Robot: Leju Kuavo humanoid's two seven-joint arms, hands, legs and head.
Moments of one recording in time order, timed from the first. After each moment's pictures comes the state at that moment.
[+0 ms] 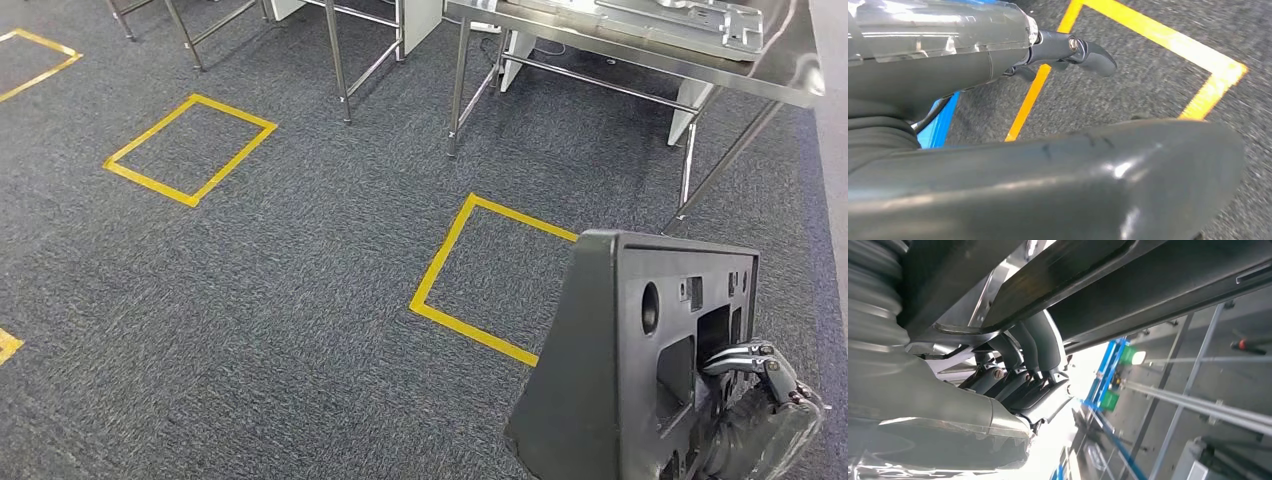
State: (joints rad) left arm -0.02 -0.24 1.00 -0.20 -0.72 0.25 -0.25; right arm 0.39 -0.06 0.05 -2.12 0.33 -0.70 -0.69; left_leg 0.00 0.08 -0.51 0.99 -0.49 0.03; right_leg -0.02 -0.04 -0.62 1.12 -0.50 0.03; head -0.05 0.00
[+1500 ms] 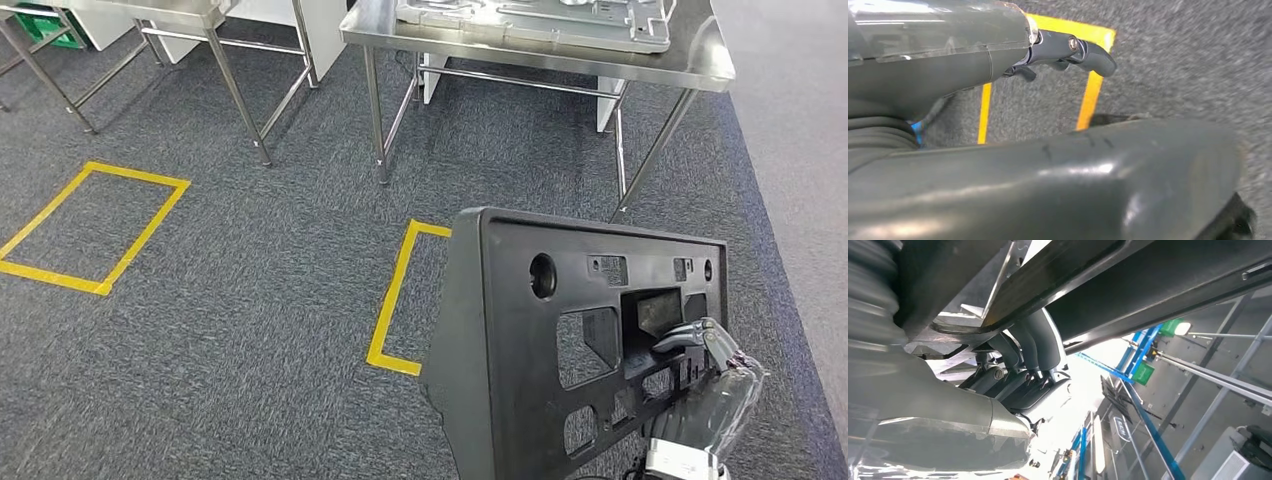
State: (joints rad) left arm -0.02 -0.21 1.00 -0.20 -0.75 0.12 -0.27; right arm 0.32 0.05 0.06 -2.07 0.54 -0.63 -0.57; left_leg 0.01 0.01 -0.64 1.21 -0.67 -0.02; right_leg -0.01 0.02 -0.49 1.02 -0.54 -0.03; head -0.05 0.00
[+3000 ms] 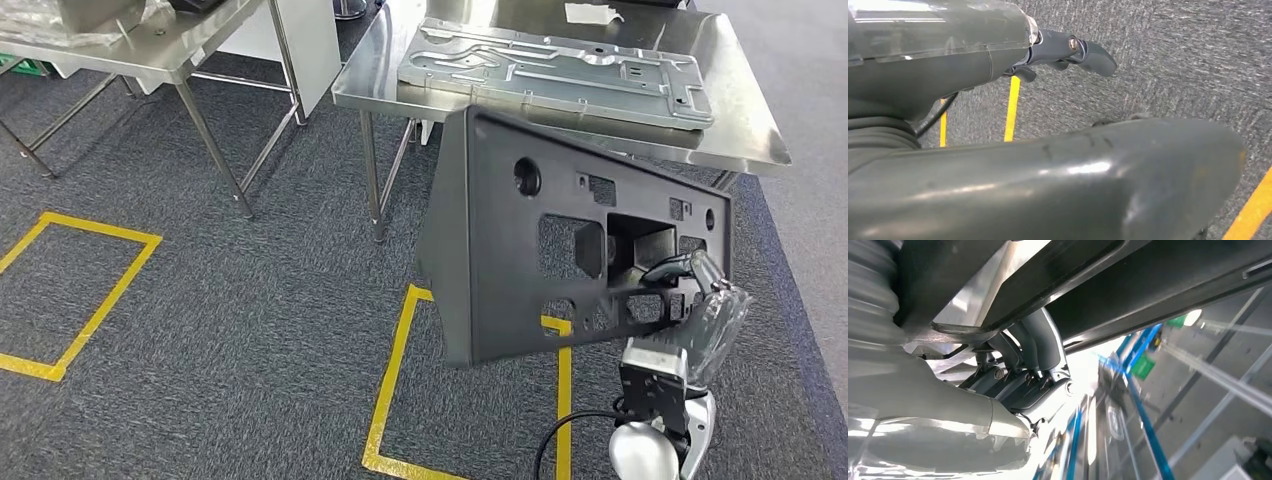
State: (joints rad) left arm -0.02 -0.22 1.00 -0.20 -0.78 0.14 -0.25; right arm 0.04 0.04 0.00 -1.94 0.68 -0.59 -0.41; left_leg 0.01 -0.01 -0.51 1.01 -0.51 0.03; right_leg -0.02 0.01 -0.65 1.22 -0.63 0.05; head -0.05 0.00
